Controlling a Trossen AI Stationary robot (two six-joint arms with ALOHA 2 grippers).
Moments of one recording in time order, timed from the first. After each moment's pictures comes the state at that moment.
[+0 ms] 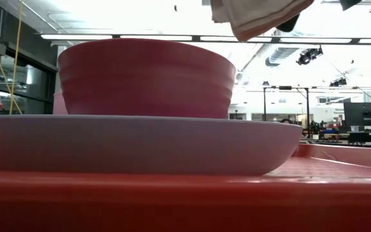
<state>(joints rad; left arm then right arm) -0.52 1.29 1.54 -1.48 -0.45 -1.31 -0.14 0.86 0.70 0.11 -0.47 0.78</state>
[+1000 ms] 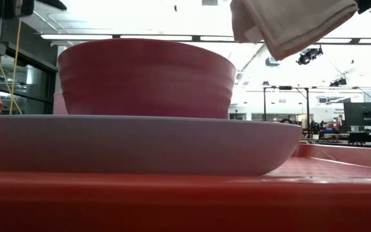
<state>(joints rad) -0.67 0.92 0.93 -0.84 -0.69 -1.34 -0.22 0.74 0.69 -0.17 -0.60 0.86</state>
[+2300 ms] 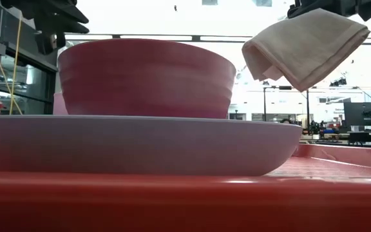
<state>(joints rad) -0.24 0.60 0.60 -0.41 -0.25 -0.76 -0.36 0.74 0.69 -0.41 -0.64 1.03</state>
